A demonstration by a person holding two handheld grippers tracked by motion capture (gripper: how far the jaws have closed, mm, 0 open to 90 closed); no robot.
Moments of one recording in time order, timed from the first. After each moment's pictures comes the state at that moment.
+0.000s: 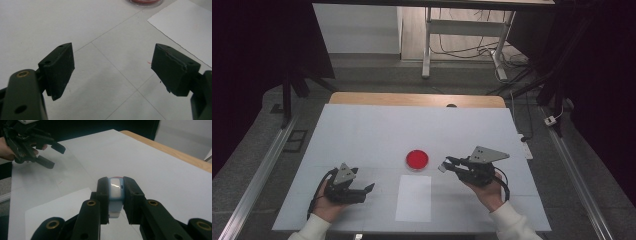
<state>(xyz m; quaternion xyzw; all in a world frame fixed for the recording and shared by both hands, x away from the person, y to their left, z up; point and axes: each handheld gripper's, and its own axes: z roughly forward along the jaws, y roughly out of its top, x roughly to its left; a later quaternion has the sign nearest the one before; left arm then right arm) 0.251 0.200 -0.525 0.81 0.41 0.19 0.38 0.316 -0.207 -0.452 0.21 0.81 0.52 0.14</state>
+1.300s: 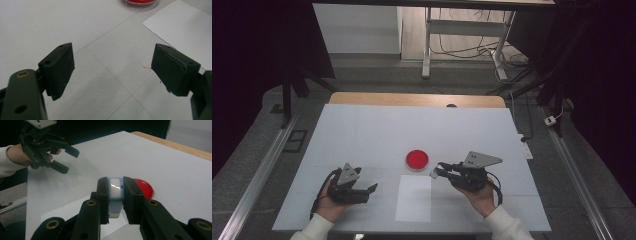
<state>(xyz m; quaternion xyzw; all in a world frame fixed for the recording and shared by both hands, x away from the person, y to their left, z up) 0.251 0.190 -0.523 0.81 0.40 0.19 0.38 0.307 -0.192 -0.463 0.21 0.81 0.54 0.10</state>
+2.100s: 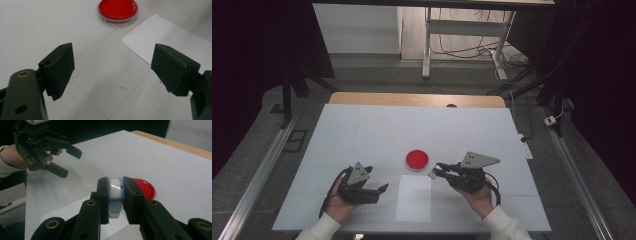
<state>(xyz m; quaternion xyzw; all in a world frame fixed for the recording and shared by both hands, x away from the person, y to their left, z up) 0.254 0.161 -0.513 0.82 0.37 0.18 0.40 0.306 -0.187 -0.465 0.21 0.81 0.54 0.10</state>
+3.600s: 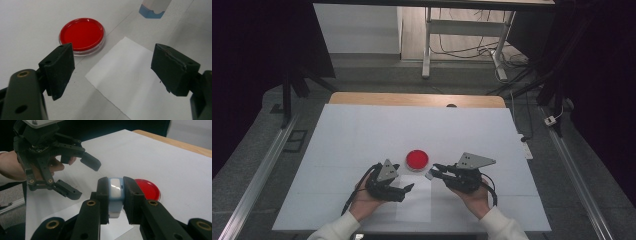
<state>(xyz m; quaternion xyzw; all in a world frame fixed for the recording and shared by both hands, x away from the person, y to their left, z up) 0.272 0.094 -0.504 0.84 0.31 0.16 0.41 0.305 -0.178 -0.468 0.21 0.81 0.54 0.10</state>
